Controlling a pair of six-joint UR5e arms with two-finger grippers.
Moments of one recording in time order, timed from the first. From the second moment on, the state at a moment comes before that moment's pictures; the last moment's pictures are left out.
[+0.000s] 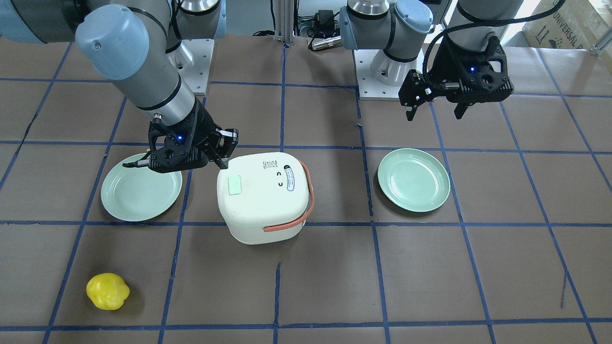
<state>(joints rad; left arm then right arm) -1.51 -1.48 -1.67 -1.53 1.62 0.03 1.68 -1.42 1.67 -1.82 -1.30 0.07</state>
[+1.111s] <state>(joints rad) -1.51 -1.48 -1.67 -1.53 1.62 0.03 1.70 -1.35 1.66 -1.93 -1.30 0.08</state>
